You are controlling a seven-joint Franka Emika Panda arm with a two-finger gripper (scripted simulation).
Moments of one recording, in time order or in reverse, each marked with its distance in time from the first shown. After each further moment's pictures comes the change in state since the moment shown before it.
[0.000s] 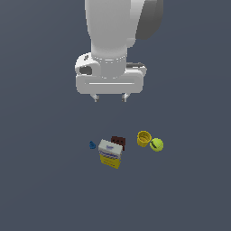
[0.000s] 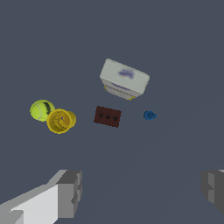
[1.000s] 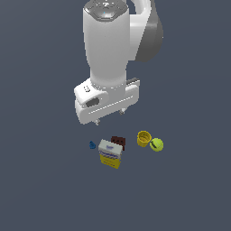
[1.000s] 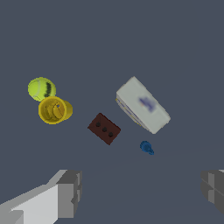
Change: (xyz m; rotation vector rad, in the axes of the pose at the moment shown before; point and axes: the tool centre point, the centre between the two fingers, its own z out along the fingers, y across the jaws) arm 0.050 0.003 0.038 -0.003 0.000 -0.467
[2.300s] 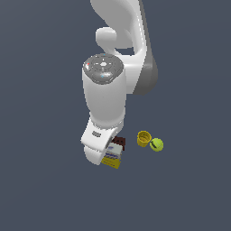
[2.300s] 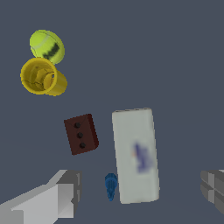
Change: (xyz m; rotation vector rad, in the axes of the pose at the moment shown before) arm 0.051 0.030 0.066 0.006 0.010 -0.636
